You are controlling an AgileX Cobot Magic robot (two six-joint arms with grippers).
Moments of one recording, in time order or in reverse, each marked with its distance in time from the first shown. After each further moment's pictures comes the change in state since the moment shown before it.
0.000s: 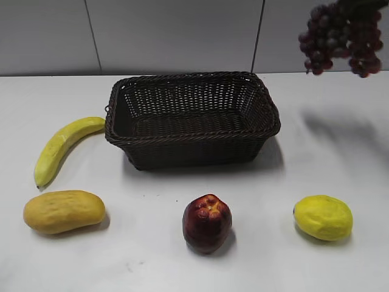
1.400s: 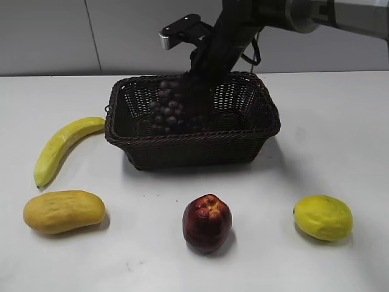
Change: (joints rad) left arm 0.000 0.000 0.000 0.000 0.000 0.000; right arm 0.363 0.420 -0.117 0.263 -0.089 -0.058
